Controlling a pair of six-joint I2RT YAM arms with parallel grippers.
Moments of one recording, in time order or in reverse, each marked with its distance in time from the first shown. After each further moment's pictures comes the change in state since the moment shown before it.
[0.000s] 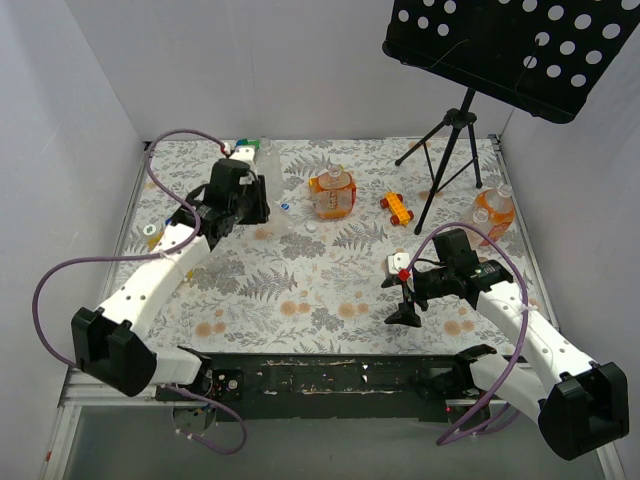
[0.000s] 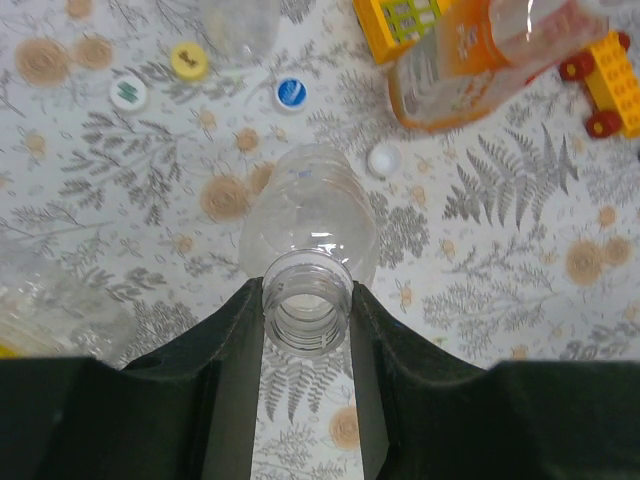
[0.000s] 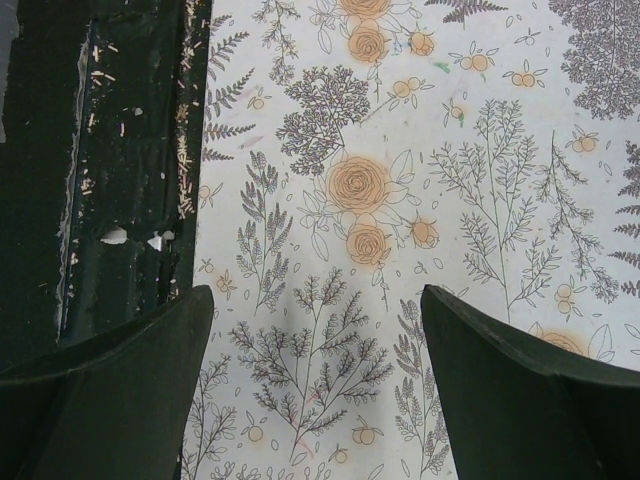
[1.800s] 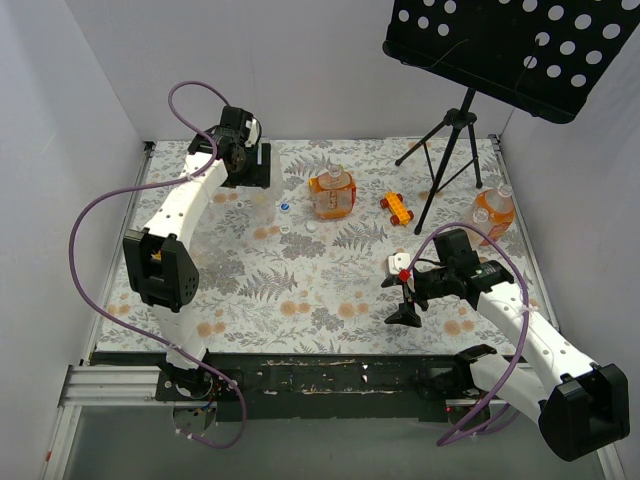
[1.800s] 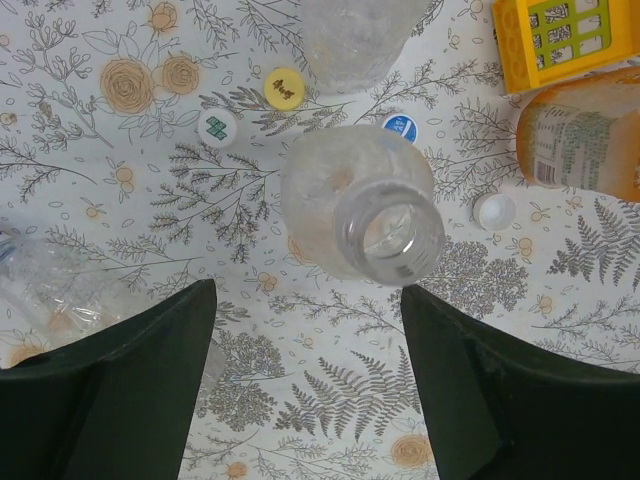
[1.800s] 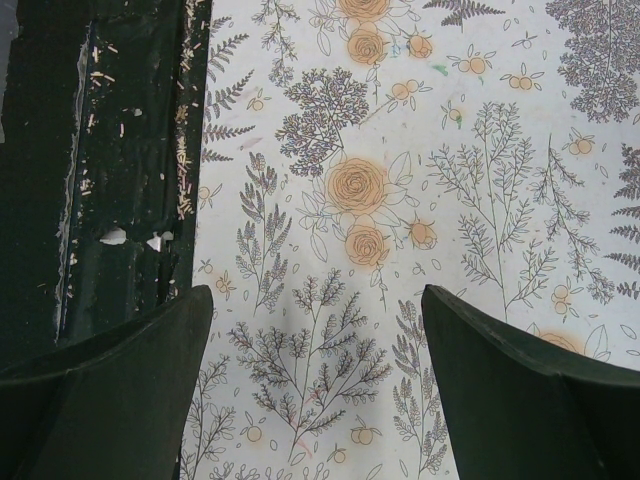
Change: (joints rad) left arm 0.189 0.580 0.671 -0.374 0.022 0.137; right arm 0.000 -0.009 -0.001 0.001 0.000 -0.001
